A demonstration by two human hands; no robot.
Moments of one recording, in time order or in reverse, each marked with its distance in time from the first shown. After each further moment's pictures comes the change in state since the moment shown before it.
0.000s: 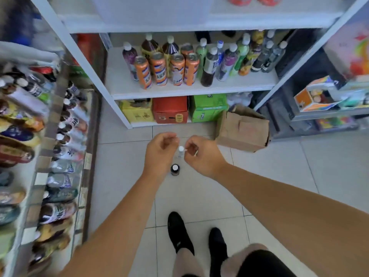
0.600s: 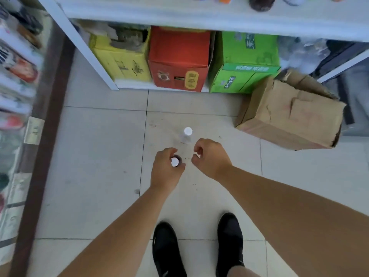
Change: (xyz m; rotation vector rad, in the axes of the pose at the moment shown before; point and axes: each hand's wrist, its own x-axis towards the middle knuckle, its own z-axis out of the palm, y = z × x) left_hand 0.154 -0.391 0.082 0.443 -0.002 -0.238; right_hand 0.138 0.305 0.206 -0.267 -0.271 0.215
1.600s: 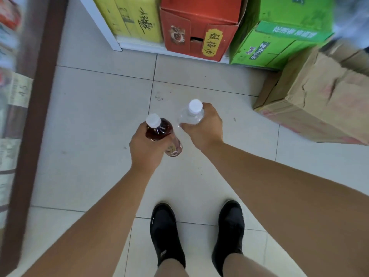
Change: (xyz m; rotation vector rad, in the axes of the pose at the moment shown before) left_hand 0.031 -0.047 -0.024 -0.324 0.266 -0.083; right_hand 0.067 -0.008 0.074 0.389 0.208 0.148
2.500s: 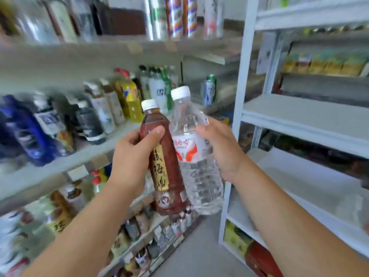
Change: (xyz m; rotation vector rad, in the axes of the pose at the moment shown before) left_hand -0.464 0.668 -0.520 -0.695 0.562 0.583; right_hand -0.487 -0.745 -0.393 0.552 -0.956 -1.024
